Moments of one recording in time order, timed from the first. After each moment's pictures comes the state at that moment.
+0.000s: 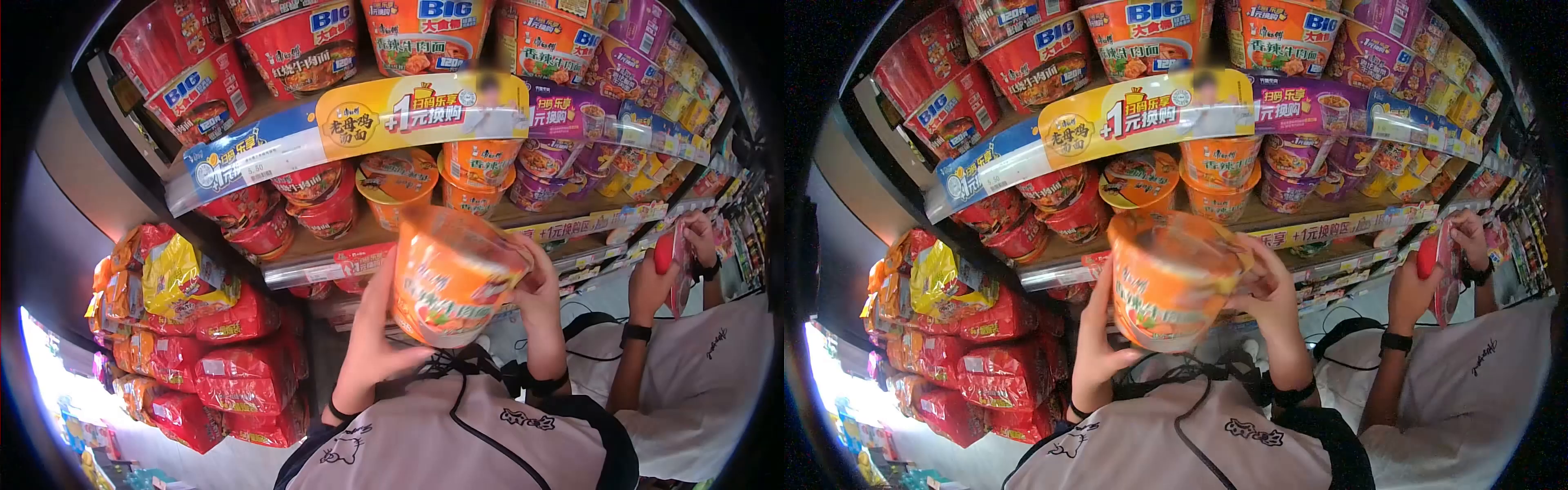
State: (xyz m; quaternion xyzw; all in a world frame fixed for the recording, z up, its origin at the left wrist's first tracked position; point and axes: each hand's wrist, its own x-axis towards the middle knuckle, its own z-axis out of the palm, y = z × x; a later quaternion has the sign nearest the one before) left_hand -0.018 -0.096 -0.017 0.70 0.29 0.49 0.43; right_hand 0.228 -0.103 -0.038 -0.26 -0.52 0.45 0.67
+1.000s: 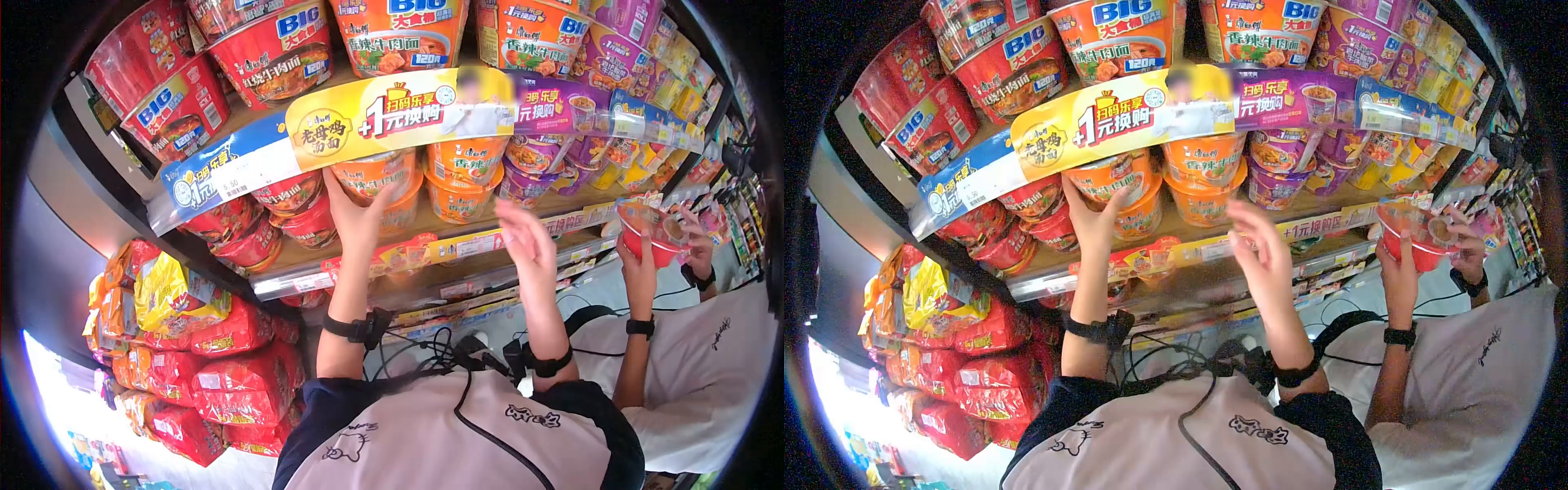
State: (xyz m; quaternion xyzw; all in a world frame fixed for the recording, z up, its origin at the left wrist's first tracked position) left_hand 0.033 0.067 -0.024 0.59 0.32 0.68 0.29; right_hand 0.242 -0.064 -0.025 -0.39 -0.57 0.27 0.67
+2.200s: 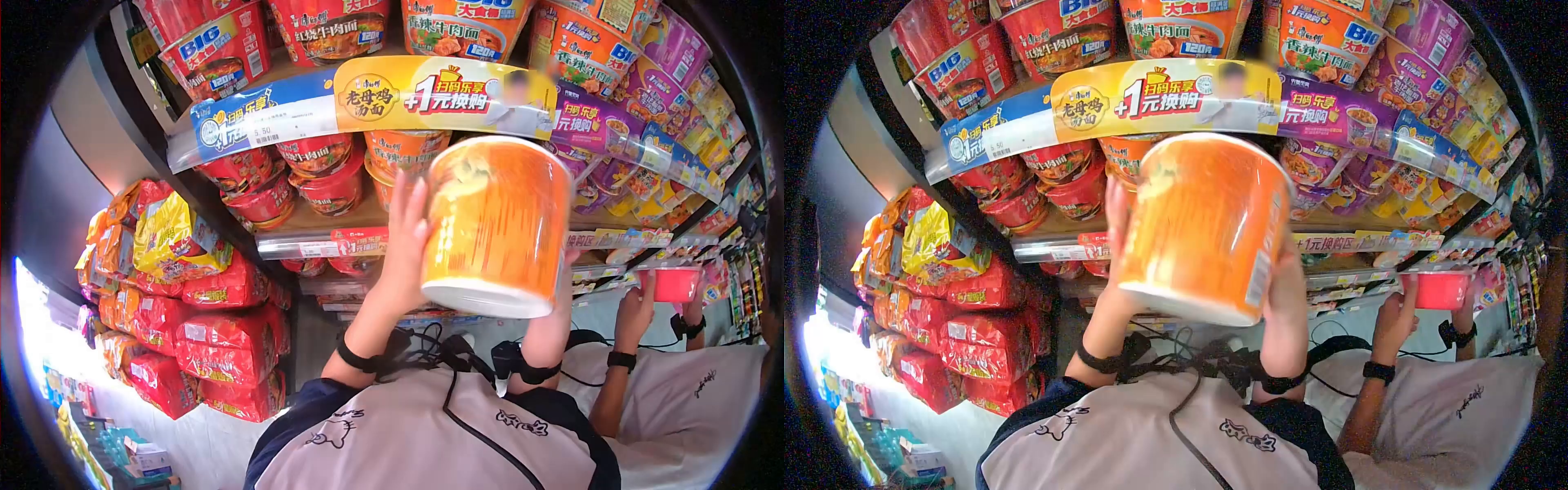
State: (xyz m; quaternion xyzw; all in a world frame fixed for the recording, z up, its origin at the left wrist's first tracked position) left_hand 0.042 -0.018 -0.021 0.76 0.14 0.63 -0.02; right_hand 0.253 -0.067 -0.038 -0.22 -0.42 0.57 0.68
